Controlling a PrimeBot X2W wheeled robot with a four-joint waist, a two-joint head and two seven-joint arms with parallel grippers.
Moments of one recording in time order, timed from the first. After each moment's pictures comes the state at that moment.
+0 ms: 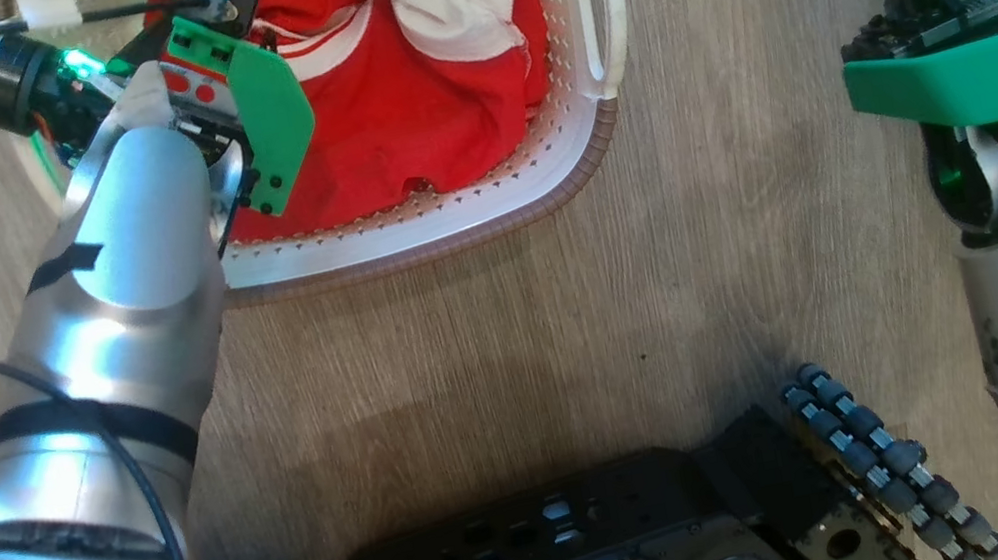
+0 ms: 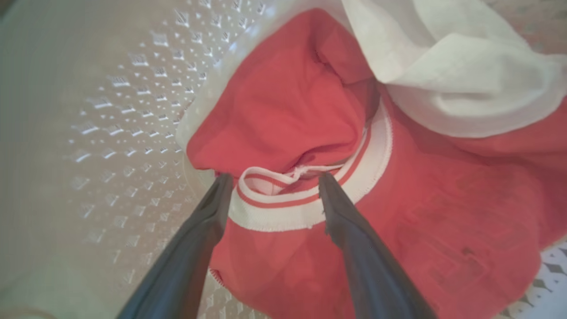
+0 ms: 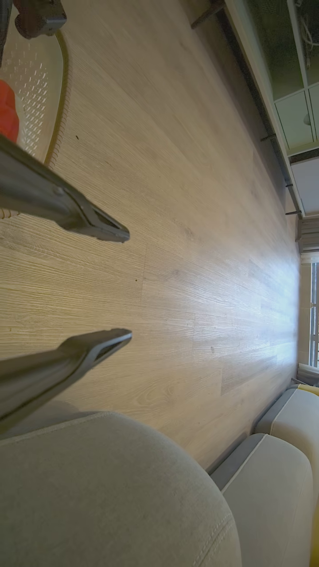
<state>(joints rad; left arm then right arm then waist) -1.11 0.03 -0.39 1.07 0.07 -0.07 0.08 -0.61 -0.06 0.03 -0.02 0.09 0.13 -0.26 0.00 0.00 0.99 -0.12</state>
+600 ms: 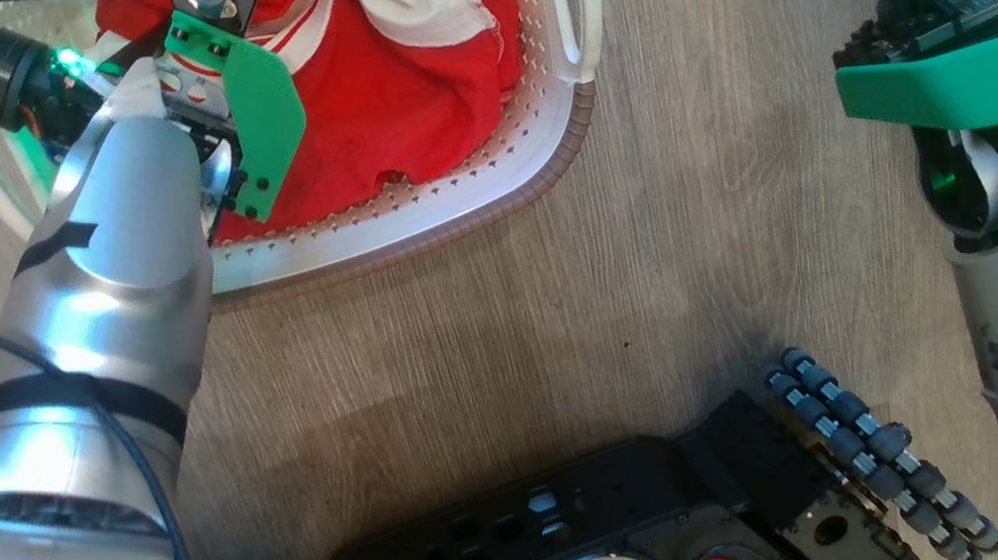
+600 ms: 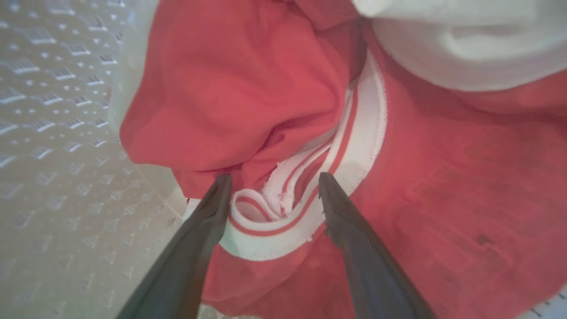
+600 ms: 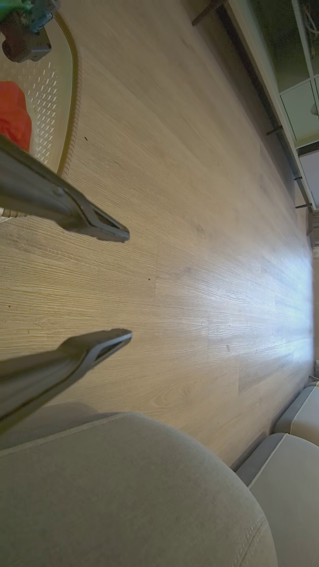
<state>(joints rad) -1.18 0.03 -0.45 1.21 0.06 -0.09 0.12 -0.61 -0.06 0.04 -0.02 0.14 0.13 -0.26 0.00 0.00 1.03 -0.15</state>
